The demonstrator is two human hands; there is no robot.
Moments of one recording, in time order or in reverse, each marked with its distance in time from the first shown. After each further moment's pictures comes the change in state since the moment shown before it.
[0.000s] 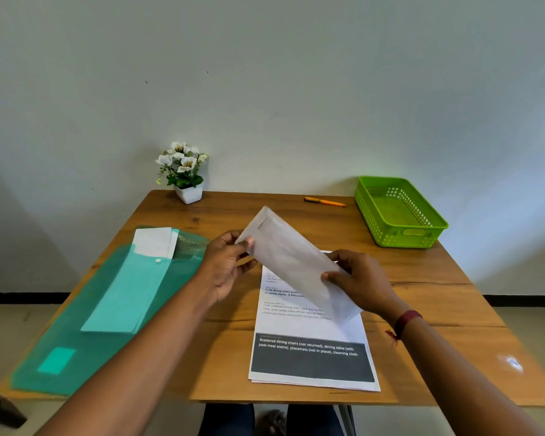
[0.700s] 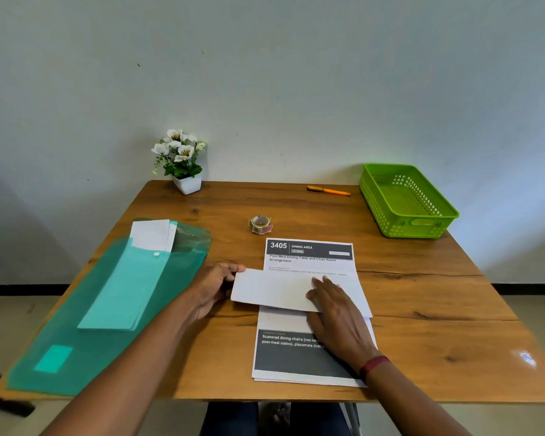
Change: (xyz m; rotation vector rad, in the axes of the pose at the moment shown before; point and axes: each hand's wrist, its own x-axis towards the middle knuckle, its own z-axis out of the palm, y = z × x) left_hand 0.014 -0.046 -0.056 0.391 0.066 -0.223; right_hand -0.049 0.031 0.097 -0.312 0.008 -0.166
